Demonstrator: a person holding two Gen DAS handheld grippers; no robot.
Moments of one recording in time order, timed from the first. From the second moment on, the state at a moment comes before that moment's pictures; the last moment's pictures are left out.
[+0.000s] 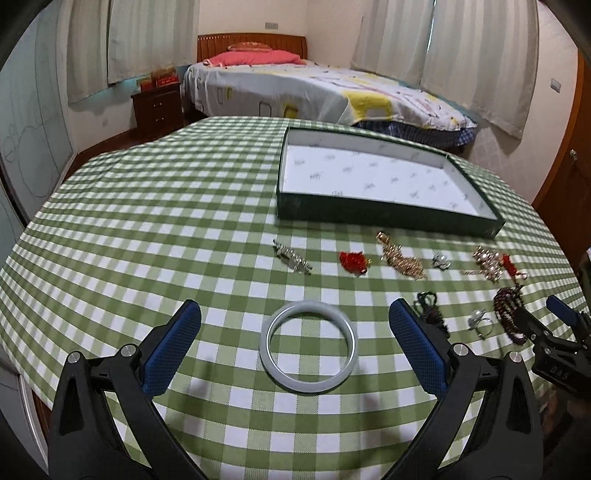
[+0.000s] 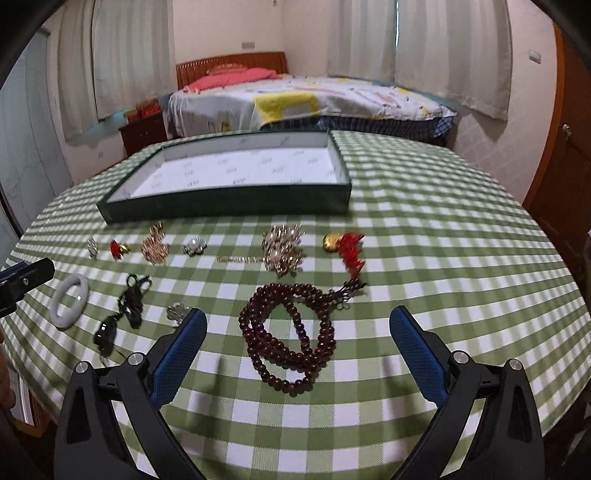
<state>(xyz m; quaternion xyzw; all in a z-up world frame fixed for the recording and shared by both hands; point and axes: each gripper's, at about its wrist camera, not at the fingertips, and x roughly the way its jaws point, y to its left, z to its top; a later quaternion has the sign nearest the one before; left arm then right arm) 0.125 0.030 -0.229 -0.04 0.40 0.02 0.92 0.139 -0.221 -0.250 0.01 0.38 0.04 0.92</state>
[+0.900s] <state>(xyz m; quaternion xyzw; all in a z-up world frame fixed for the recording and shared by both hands) 0.147 0.023 -0.271 -0.01 0.45 0.02 0.89 0.151 -0.212 -0.269 -0.01 0.41 0.07 0.91</state>
